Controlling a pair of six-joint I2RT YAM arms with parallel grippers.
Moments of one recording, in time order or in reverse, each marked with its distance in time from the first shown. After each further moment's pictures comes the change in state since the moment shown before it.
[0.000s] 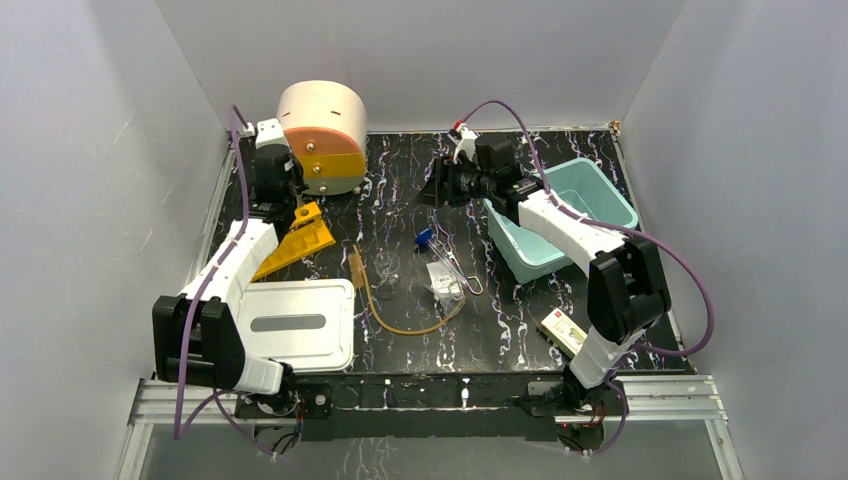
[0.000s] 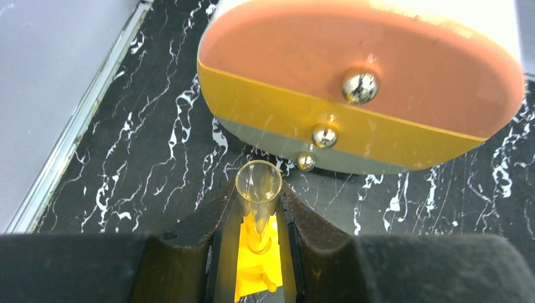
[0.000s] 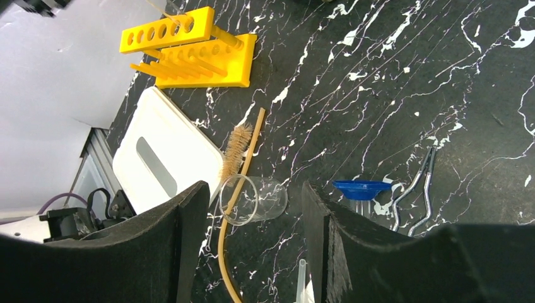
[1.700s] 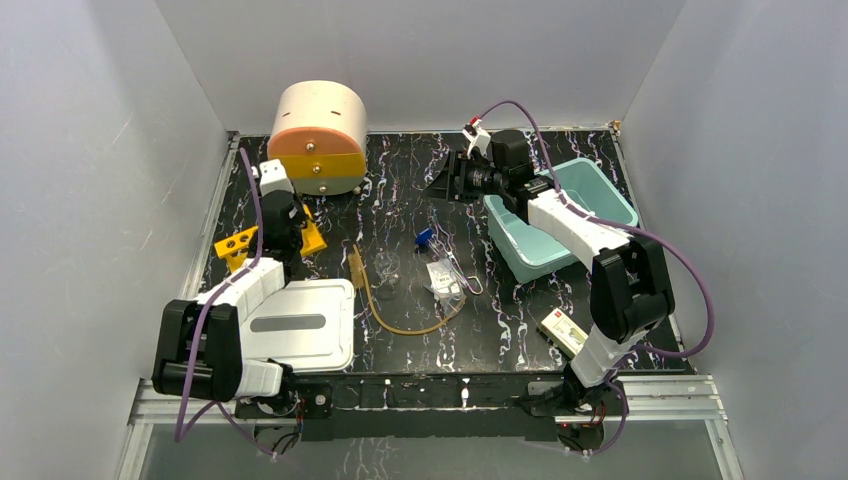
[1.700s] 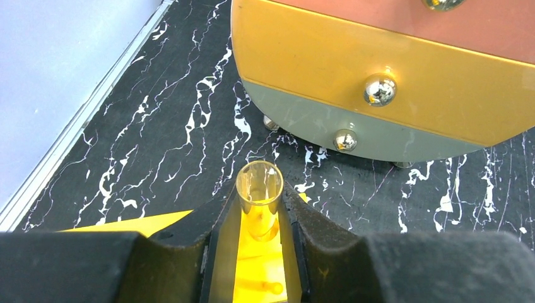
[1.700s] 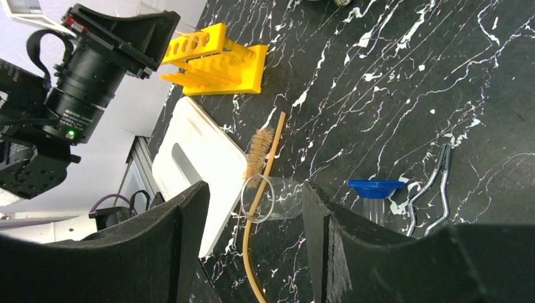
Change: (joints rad) left arm -0.001 -0.055 -0.423 0.492 -0.065 0.056; right arm -0.075 -0.005 -0.044 0.083 -0.132 0.114
